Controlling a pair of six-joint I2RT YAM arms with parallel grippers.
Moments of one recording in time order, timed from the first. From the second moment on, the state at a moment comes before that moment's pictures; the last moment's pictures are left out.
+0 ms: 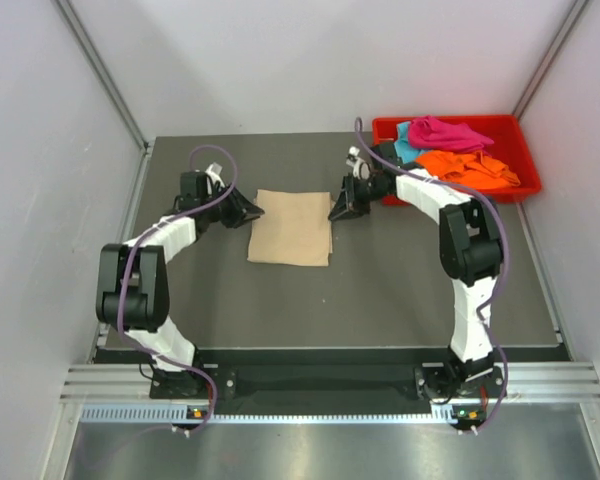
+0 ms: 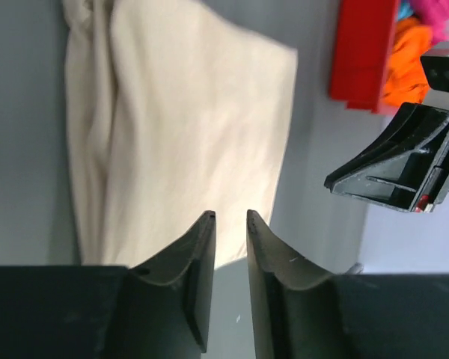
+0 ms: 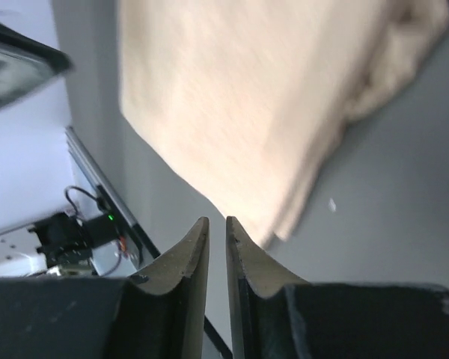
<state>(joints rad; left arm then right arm) -0.06 1.65 0.98 0.00 0.58 -0.73 0.35 2.08 1.57 -0.52 -0.76 0.41</state>
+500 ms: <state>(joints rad) -0.01 1.92 0.86 0.37 0.69 -0.92 0.44 2.38 1.65 -0.10 -0.91 0.76</state>
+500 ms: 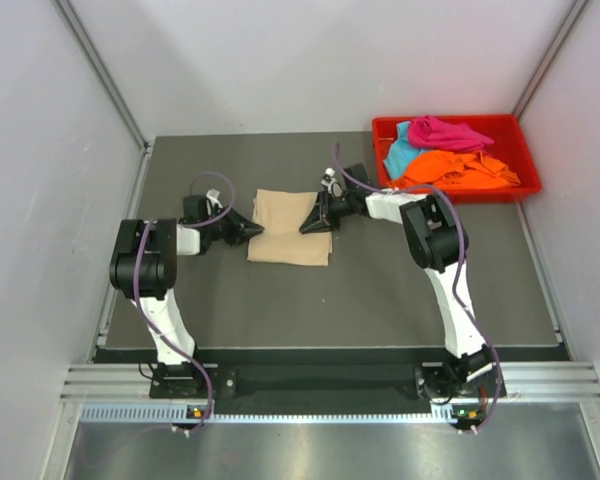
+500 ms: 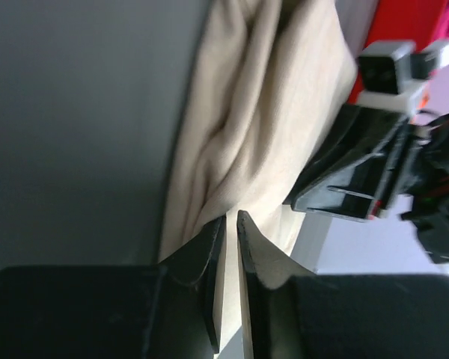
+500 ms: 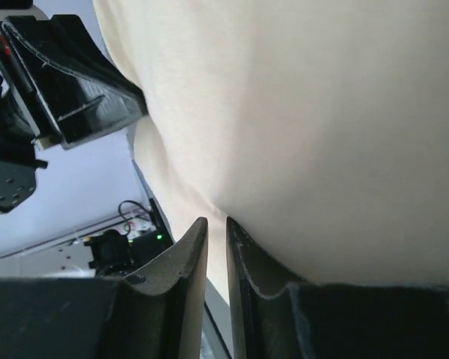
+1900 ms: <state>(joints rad) -0.07 2.12 1.14 0.42 0.64 -0.94 0.39 2.49 1.91 -0.22 -0.80 0.74</state>
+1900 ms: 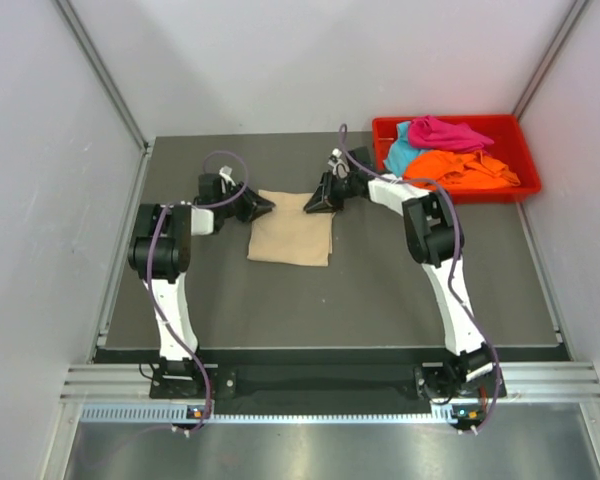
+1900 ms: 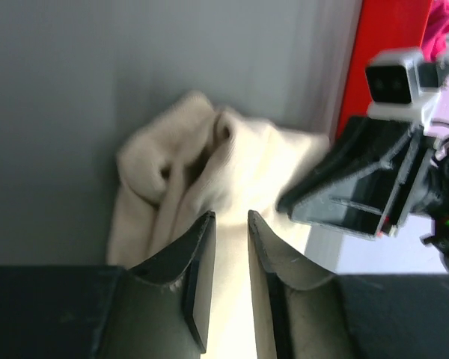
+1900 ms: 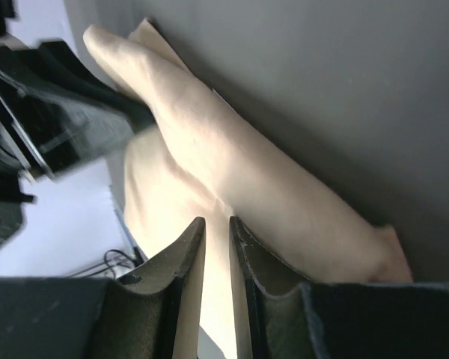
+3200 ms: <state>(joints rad) -0.07 2.14 1.48 -0.14 0.51 -0.29 0.37 1.78 1.19 -0.54 -0.68 0.35</state>
